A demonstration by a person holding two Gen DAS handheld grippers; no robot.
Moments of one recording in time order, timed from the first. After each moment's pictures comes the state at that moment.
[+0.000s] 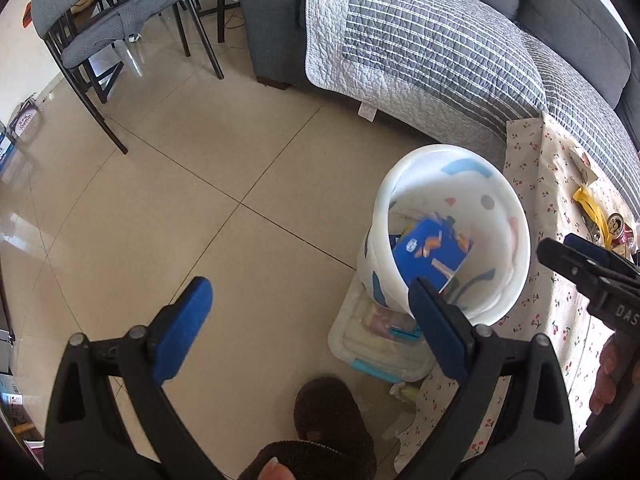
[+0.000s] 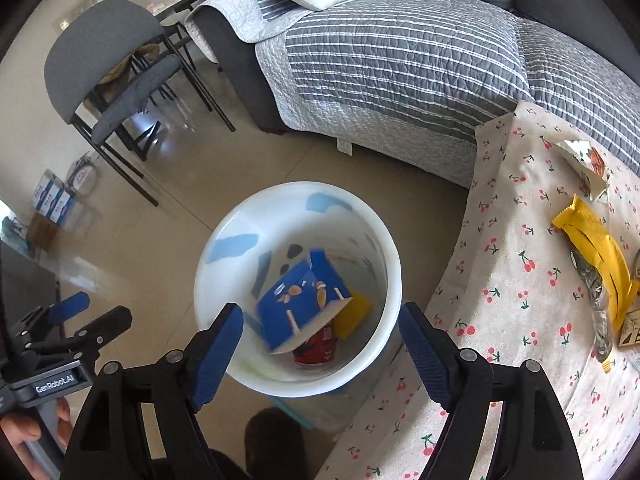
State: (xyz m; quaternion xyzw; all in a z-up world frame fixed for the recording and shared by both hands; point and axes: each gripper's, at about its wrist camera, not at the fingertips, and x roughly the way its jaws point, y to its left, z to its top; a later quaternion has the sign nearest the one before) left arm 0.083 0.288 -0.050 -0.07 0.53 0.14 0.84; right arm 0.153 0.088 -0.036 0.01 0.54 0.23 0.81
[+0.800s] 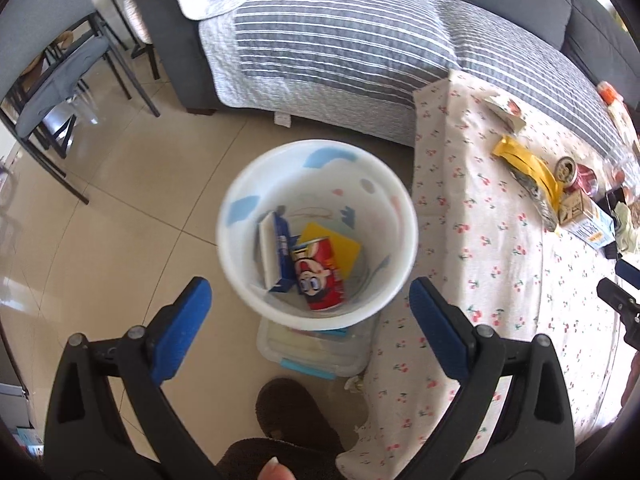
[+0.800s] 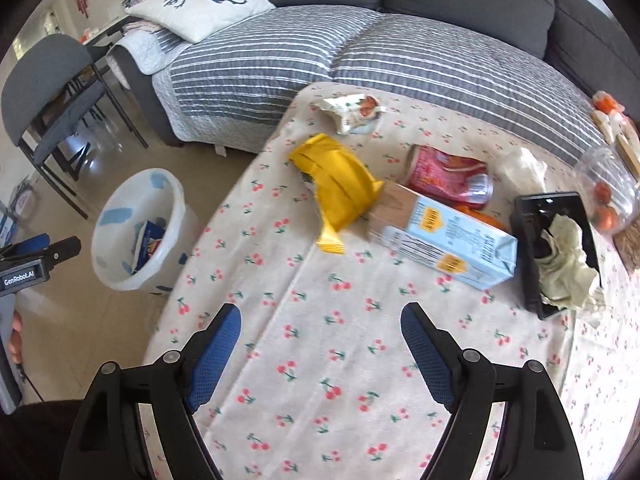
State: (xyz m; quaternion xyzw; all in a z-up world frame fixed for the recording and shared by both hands) left arm 0.100 0.159 -0.033 0.00 0.53 0.06 0.85; right arm 0.081 -0.141 -0.007 0.01 0.54 0.08 0.84
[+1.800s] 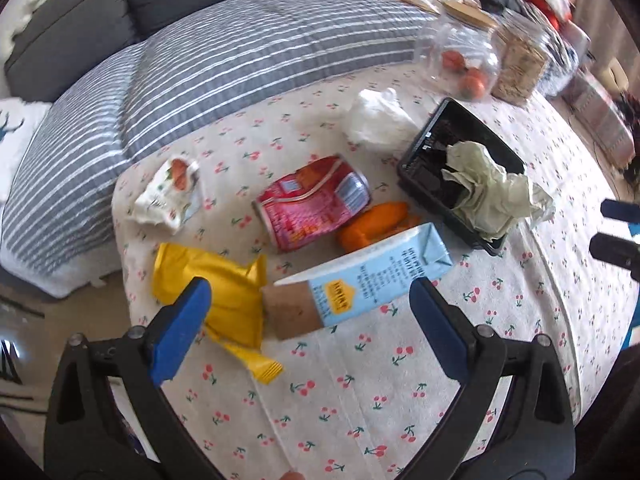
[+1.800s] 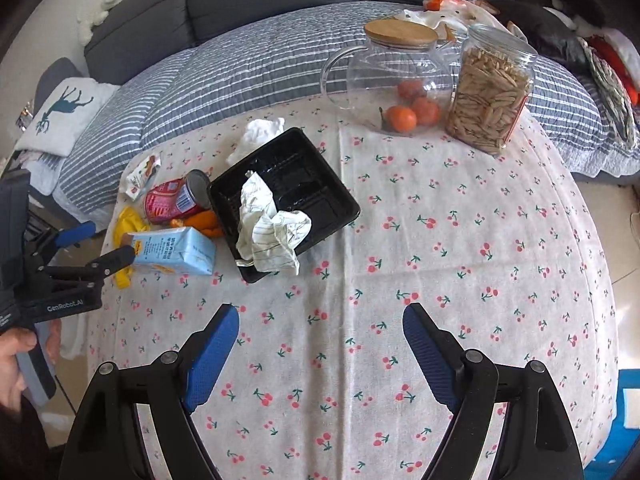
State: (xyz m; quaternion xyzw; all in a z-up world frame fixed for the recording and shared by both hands) left arm 0.176 -0.168 -0.028 0.21 0.48 -0.25 0.81; right arm 0.040 -0.375 0.012 0.15 0.53 -0.07 0.83
